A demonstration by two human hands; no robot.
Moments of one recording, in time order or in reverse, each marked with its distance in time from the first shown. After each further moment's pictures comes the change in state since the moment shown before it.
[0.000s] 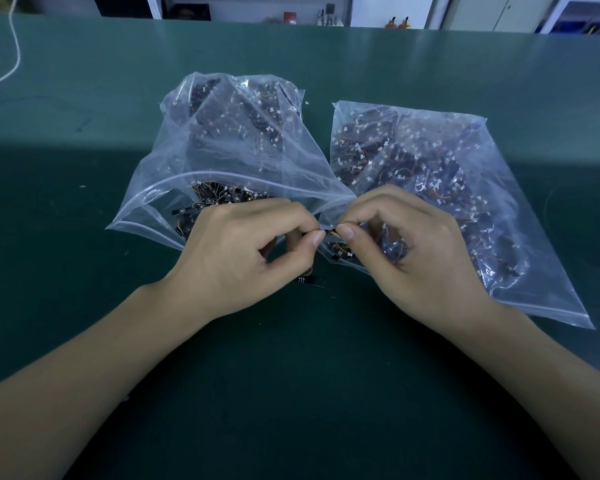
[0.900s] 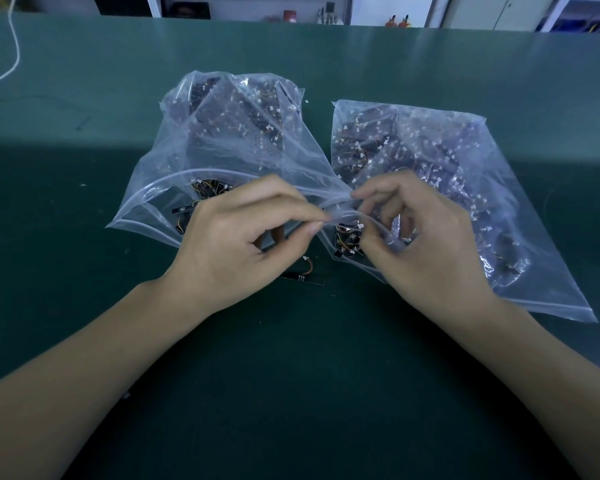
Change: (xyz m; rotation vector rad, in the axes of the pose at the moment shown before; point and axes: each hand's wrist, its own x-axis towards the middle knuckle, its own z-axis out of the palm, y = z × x) left_hand 0.000 -0.007 0.002 -0.066 0.094 0.050; right_hand -0.002 0.007 -0.002 -0.095 0.092 0.122
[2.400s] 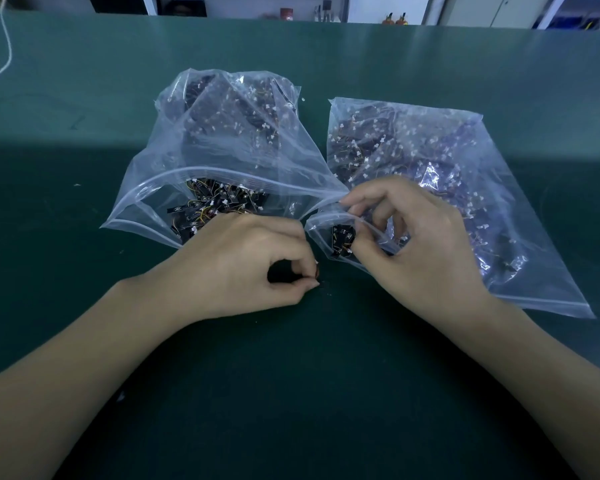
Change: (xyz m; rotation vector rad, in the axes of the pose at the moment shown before) left_hand 0.002 0.007 -0.010 0.141 -0.547 -0.060; right_hand 0.000 -0.009 -0.001 -0.017 -0.015 -0.040
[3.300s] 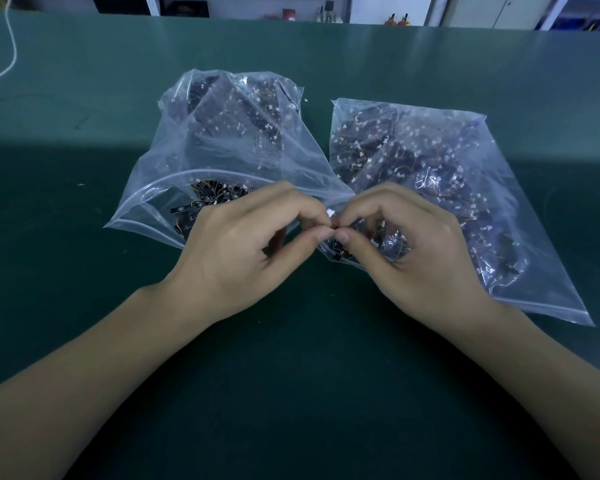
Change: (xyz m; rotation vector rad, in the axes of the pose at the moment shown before) left_hand 0.003 0.004 0.010 -0.122 0.523 0.048; right_hand 0.000 -0.001 0.002 0.109 -0.058 -0.105
